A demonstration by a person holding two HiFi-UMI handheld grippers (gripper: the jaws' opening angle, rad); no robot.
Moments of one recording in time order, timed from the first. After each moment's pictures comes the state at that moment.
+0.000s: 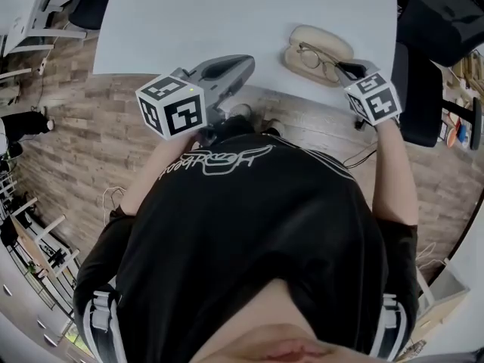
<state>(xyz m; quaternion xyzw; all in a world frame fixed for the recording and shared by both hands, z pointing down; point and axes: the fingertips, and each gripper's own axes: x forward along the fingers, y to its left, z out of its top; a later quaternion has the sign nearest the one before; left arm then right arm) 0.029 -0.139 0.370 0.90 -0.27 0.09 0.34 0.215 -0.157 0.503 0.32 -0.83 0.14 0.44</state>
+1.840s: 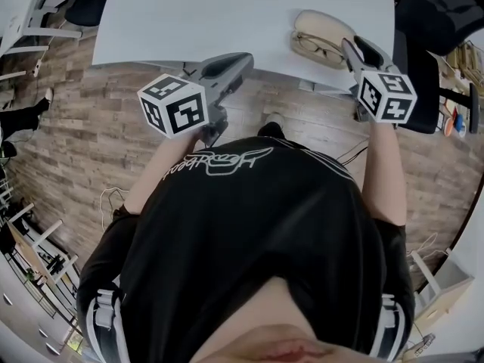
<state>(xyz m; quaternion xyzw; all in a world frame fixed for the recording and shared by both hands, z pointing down) -0.001 -0.098 0.375 0.90 -0.27 0.07 0.33 0.206 -0.160 0.421 0.51 -0.82 0.15 0.21</state>
